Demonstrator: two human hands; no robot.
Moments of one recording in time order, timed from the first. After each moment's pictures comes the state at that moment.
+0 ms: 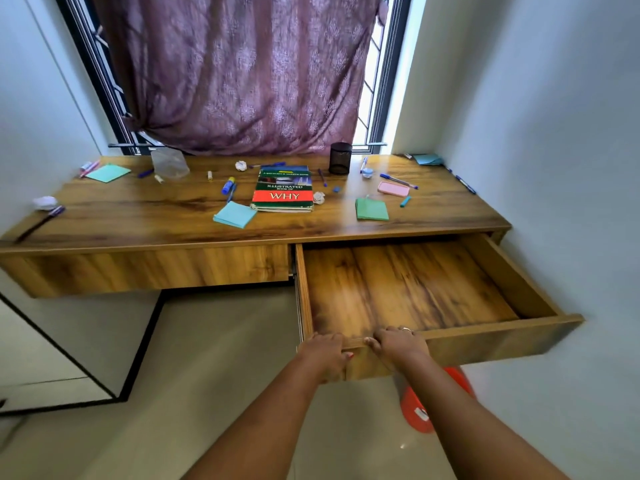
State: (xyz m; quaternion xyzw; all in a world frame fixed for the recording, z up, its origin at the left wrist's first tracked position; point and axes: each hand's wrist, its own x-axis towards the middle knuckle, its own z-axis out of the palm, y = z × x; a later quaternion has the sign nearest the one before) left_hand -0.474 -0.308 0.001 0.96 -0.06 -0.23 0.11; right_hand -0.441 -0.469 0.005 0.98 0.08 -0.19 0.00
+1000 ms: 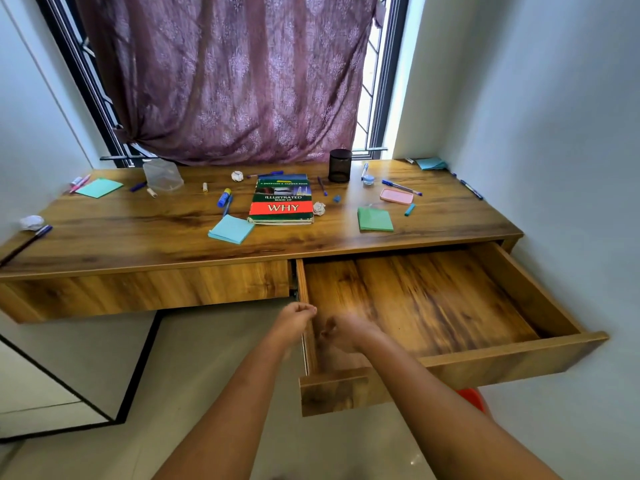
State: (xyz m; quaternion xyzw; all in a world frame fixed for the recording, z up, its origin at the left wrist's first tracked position) left_hand -0.414 -0.244 0.030 0.75 0.21 -0.11 0.62; right_hand -0.389 -0.376 0.031 0.95 0.13 -0.23 -0.13
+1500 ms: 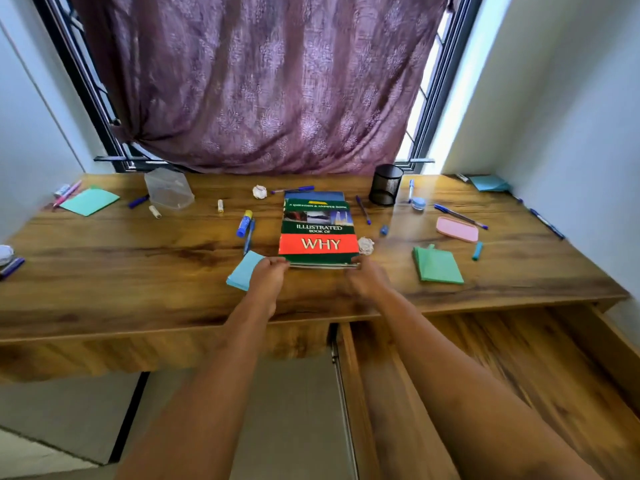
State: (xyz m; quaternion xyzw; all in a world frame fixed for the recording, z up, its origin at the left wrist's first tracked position) left_hand -0.185 -0.078 0.052 0.68 0.31 0.05 0.66; right_hand -0.144 -0.257 0.064 0.92 0.00 -0.11 -0.37
